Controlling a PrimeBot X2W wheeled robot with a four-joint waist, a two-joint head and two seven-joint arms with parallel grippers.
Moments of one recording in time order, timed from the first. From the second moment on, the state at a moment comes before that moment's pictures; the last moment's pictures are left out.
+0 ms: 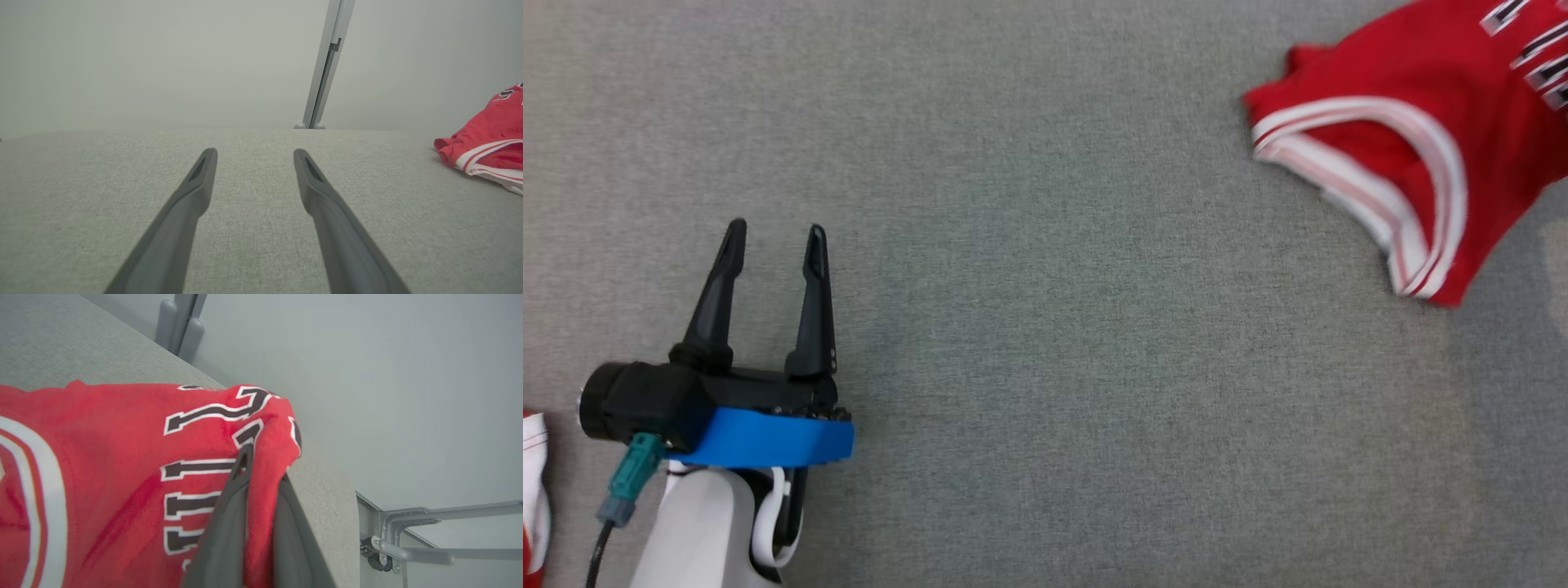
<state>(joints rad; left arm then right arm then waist) -0.24 0.16 -0.12 0.09 -0.25 -0.10 -0.26 -0.94 -0.72 0.43 0.48 0.27 0.13 0.30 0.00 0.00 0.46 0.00</state>
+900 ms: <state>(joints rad) -0.29 0.21 -0.12 0.06 -0.22 -0.11 -0.26 -0.93 -0.67 0.00 0.59 -0.16 0.13 0.13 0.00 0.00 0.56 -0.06</state>
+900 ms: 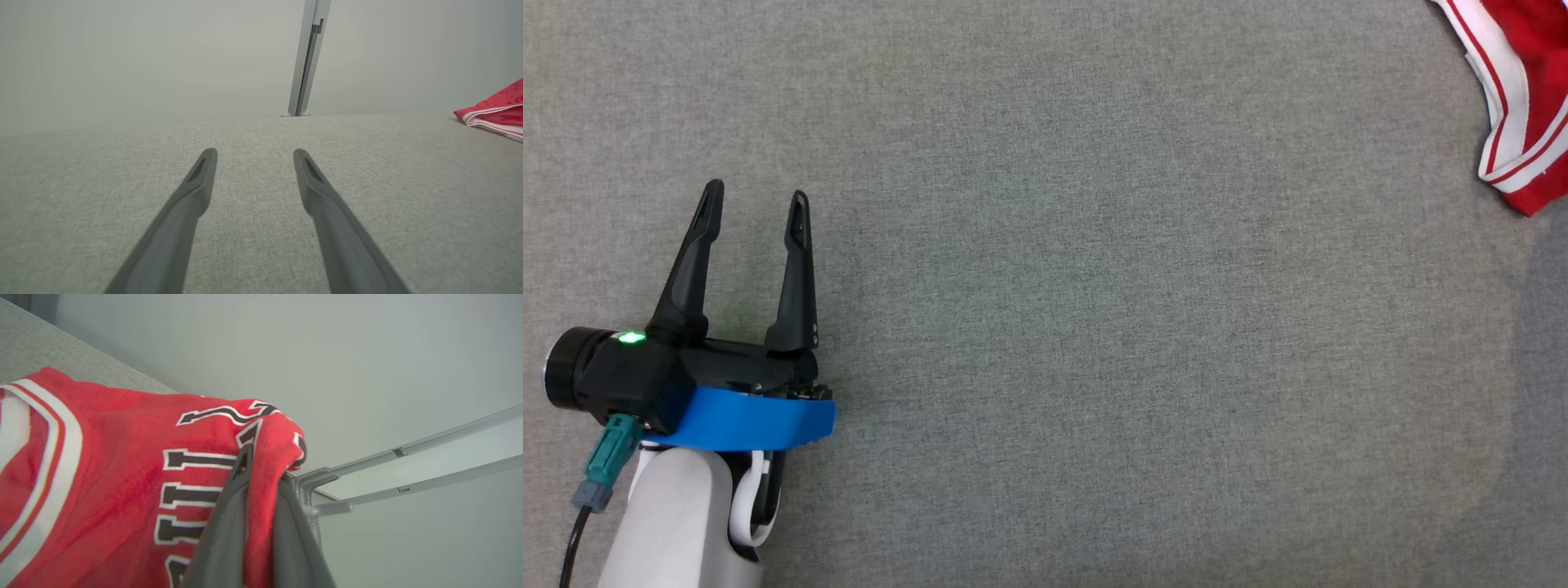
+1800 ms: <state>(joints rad) -0.17 0.18 -0.12 0.15 -0.25 -0.11 -0.26 -0.47 -0.34 -0.14 0.33 -0.07 0.13 -0.03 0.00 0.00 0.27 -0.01</state>
